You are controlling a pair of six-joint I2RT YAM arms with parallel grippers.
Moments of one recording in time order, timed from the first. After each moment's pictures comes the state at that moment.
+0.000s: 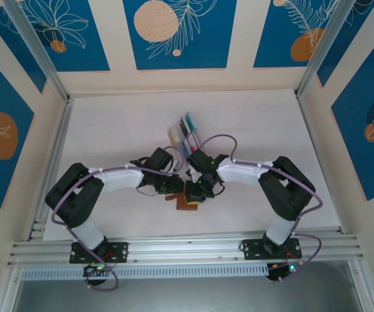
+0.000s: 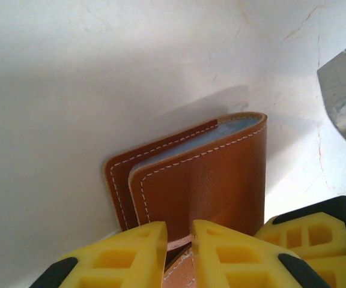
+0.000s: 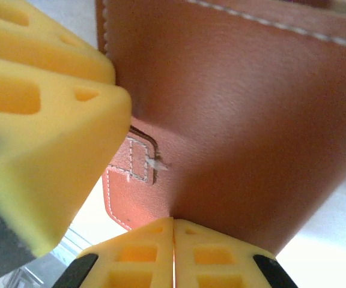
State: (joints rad) left arm -0.71 1.67 0.84 -0.26 0.45 -0.66; right arm 0.78 1.72 0.97 -0.60 -0.50 0.66
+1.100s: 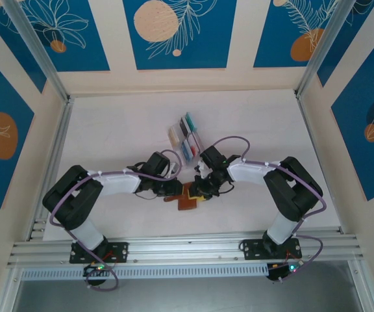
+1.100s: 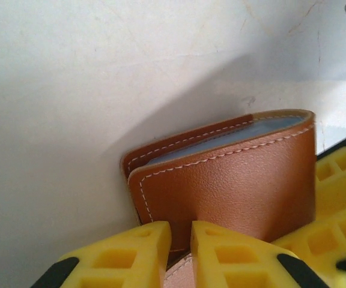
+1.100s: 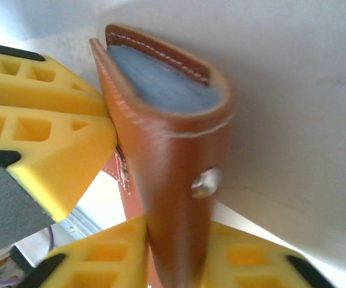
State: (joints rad) left arm -0.71 1.64 0.74 -0.13 0.45 -0.66; right arm 0.66 1.68 0.86 -0.45 -0.65 0.69
